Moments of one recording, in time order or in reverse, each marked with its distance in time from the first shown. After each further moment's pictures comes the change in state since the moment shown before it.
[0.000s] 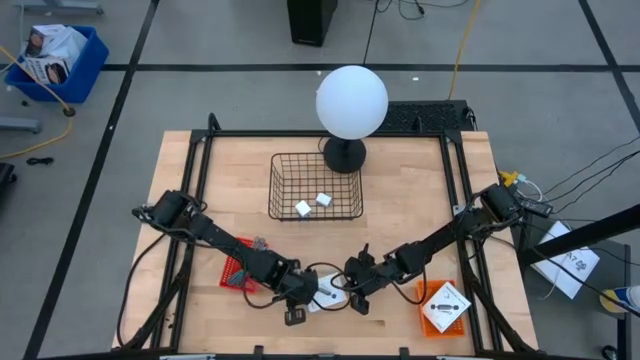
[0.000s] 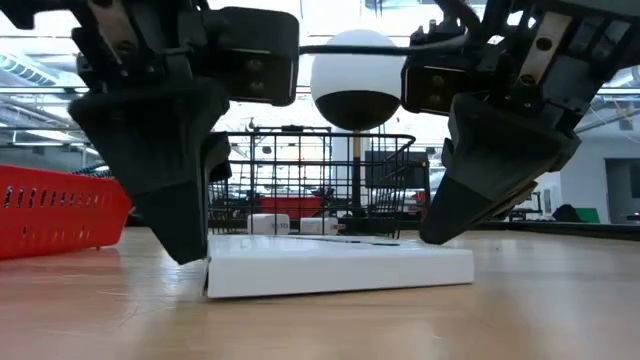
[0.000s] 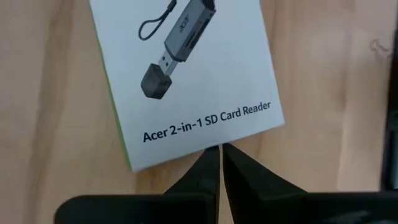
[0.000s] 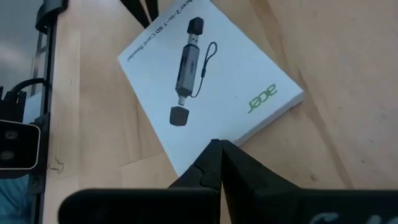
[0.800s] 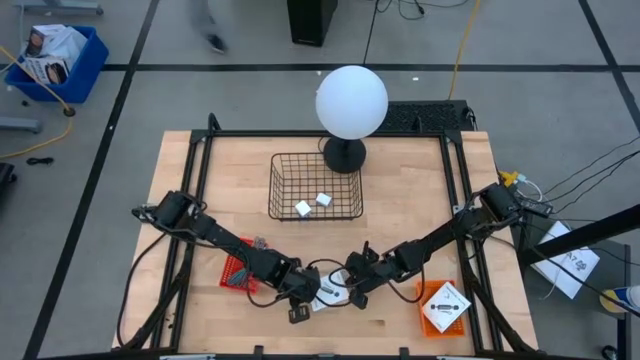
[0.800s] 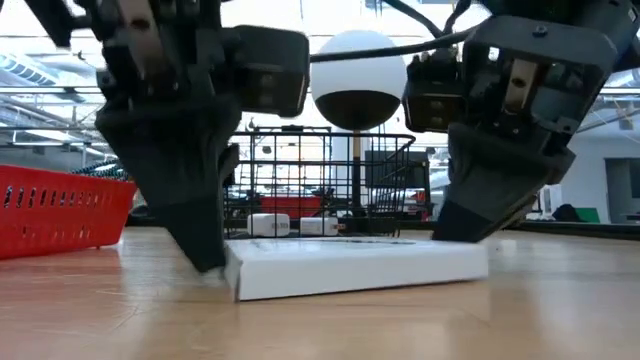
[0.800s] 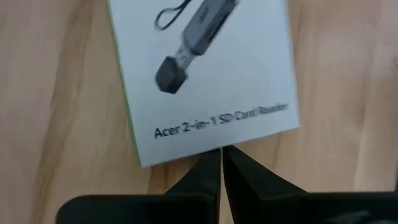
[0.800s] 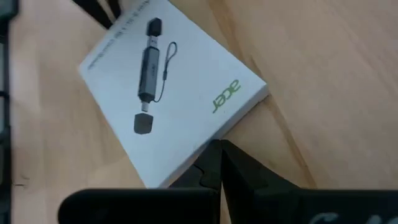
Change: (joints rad) left arm 0.015 0.021 0.001 0.013 -0.006 -0.048; right arm -0.016 -0.003 0.000 -0.080 0.029 0.081
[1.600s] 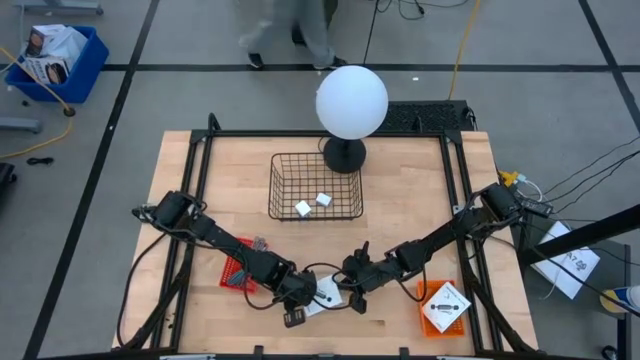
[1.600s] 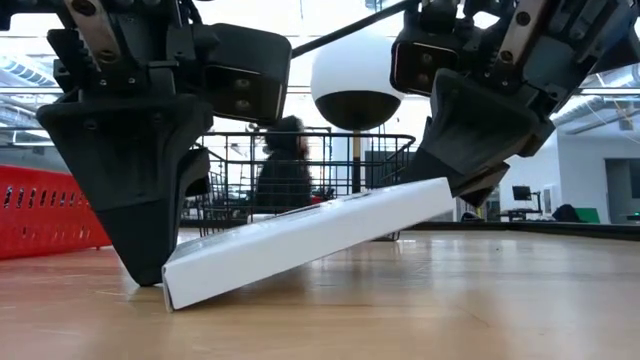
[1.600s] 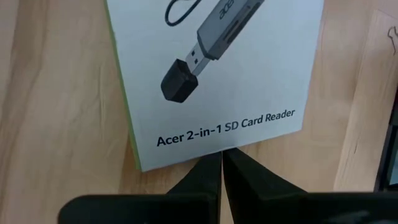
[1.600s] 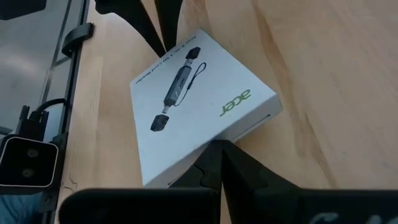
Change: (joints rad) left arm 0.001 0.008 -0.001 -0.016 0.027 -0.025; right arm -0.001 -0.002 -0.005 0.204 -0.002 -0.158
